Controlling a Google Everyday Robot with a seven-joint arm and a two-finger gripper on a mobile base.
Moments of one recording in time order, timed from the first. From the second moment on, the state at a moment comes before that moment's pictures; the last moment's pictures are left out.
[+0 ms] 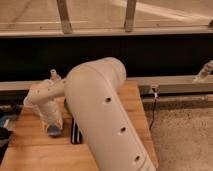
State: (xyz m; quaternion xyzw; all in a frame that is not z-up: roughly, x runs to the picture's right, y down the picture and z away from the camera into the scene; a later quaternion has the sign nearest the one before) arm -0.285 0.209 0.784 -0.35 0.25 0.57 0.70
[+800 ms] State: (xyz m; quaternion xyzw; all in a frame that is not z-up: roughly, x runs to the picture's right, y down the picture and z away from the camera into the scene) arm -0.284 0.055 0.693 -0.32 0.15 0.57 0.75
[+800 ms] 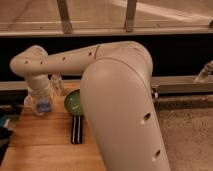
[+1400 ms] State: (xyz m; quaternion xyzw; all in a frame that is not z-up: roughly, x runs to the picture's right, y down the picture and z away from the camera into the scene) arm -0.244 0.013 0.729 -0.32 0.15 0.60 0.72
